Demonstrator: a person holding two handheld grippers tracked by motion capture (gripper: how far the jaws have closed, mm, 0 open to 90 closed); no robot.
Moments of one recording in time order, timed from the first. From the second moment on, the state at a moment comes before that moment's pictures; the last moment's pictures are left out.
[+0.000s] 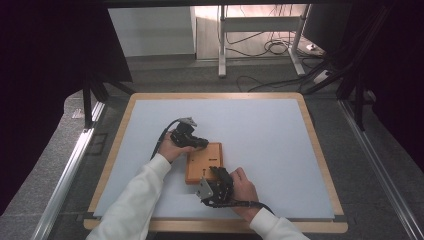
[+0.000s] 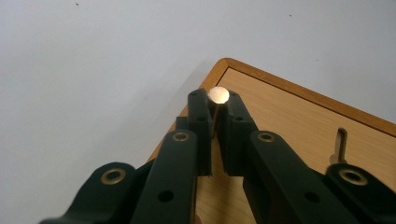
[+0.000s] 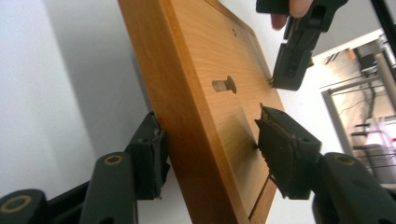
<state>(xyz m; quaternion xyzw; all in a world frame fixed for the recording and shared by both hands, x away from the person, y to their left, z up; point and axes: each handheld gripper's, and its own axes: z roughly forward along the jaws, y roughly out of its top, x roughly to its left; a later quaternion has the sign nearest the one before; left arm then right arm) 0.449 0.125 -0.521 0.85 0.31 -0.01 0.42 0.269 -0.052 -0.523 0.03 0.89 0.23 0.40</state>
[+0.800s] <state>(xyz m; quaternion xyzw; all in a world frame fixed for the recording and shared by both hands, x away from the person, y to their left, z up) 0.451 0.137 -0.512 0.83 0.34 0.01 0.45 0.268 -0.061 -0.498 0.00 0.87 0.23 0.44</state>
